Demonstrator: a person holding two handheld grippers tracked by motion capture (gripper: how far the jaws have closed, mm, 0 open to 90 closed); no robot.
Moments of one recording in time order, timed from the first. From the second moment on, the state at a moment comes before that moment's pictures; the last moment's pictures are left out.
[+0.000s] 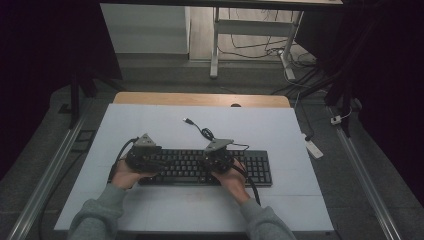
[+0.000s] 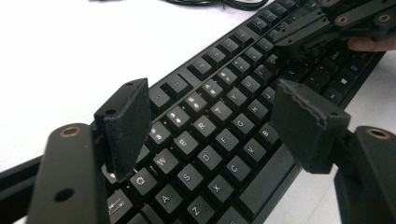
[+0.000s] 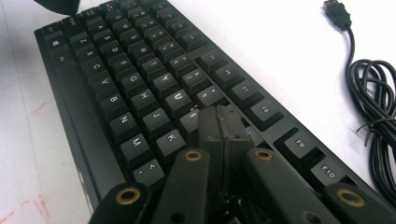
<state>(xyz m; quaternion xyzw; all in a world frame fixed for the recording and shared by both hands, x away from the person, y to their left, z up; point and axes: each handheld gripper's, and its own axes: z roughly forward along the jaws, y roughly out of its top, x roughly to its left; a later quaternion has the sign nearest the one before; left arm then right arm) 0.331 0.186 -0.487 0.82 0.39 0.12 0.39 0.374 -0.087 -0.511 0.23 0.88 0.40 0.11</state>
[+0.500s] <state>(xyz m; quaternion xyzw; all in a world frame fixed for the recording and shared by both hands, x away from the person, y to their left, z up) 0.331 0.185 -0.488 0.83 0.39 0.12 0.39 0.378 -0.080 -0.515 0.22 0.89 0.39 0.12</state>
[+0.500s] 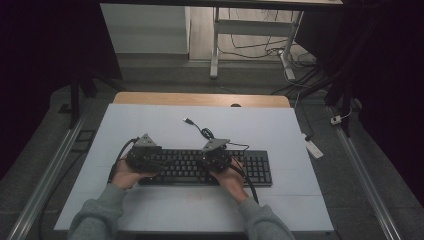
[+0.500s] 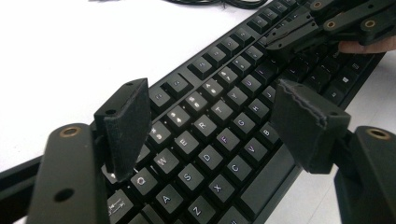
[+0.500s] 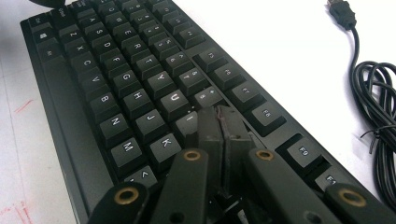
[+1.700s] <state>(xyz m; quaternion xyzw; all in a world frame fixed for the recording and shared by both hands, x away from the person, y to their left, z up) 0.332 0.190 -0.487 0.82 0.40 0.13 0.39 0.347 -0.152 -0.495 0.25 0.85 0.44 0.12</state>
